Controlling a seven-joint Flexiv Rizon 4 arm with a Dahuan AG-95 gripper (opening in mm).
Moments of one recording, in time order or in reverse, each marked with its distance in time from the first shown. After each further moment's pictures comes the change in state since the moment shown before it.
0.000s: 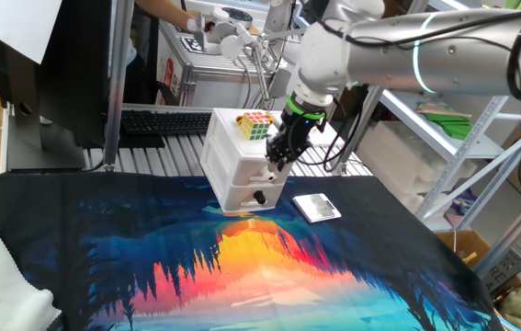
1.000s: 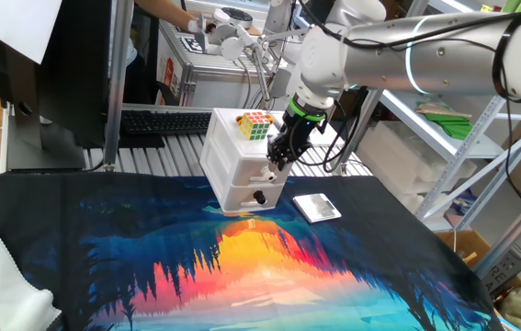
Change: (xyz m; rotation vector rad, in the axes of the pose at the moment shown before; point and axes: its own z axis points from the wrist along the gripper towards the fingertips) arm -0.012 -0.011 0.015 -0.012 -0.032 0.021
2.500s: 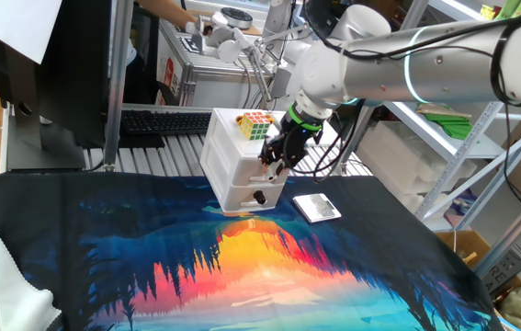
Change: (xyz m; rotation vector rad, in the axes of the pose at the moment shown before) arm -0.006 0.008 0.020 -0.046 -0.054 0.164
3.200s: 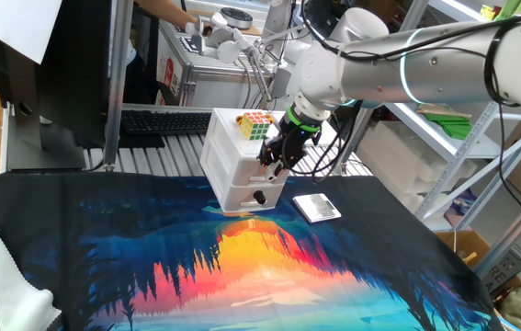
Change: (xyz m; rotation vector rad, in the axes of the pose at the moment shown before) arm -0.003 -0.003 0.005 -0.006 0.004 -0.016
